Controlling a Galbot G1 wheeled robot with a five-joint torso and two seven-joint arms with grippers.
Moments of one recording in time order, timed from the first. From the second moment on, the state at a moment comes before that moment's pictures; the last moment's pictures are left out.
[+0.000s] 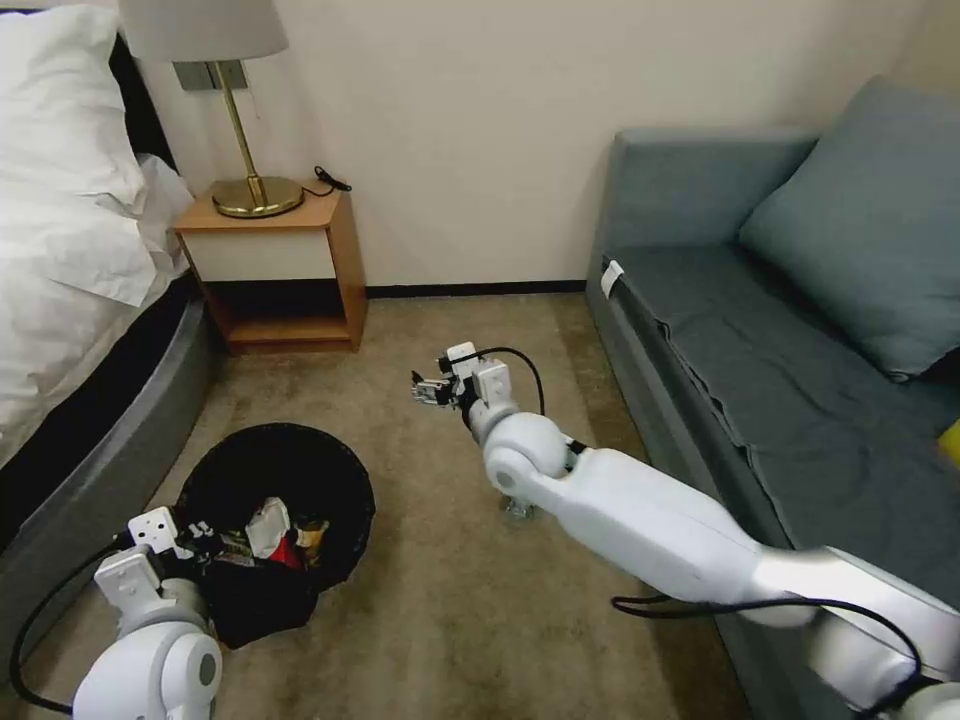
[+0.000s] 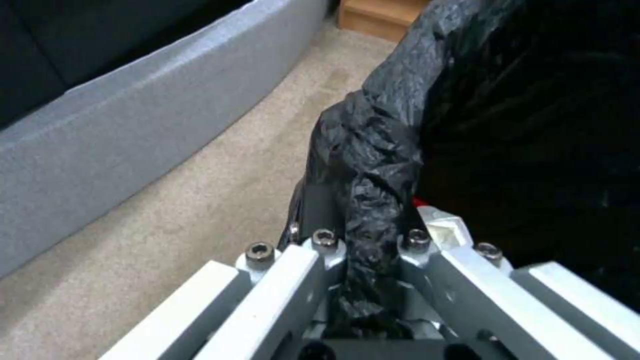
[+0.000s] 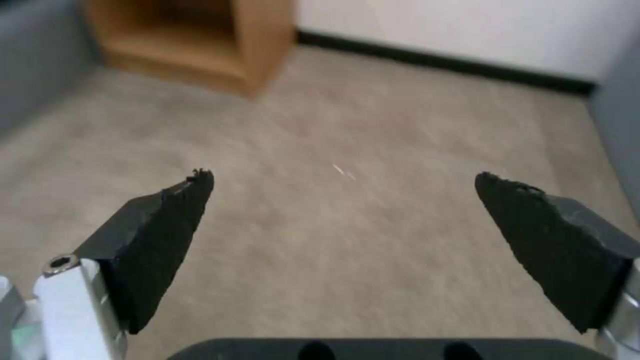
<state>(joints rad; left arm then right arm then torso) 1.51 -1.52 -0.83 -2.18 -0.34 0.59 -0.34 -0.31 1.27 -0.58 1.36 0.95 -0.34 0.61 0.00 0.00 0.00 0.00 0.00</state>
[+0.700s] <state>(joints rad) 1.54 -1.54 -0.83 -2.19 -0.33 0.58 -0.34 -0.41 1.38 -0.58 0.90 0.87 -0.34 0.56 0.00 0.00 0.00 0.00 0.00</state>
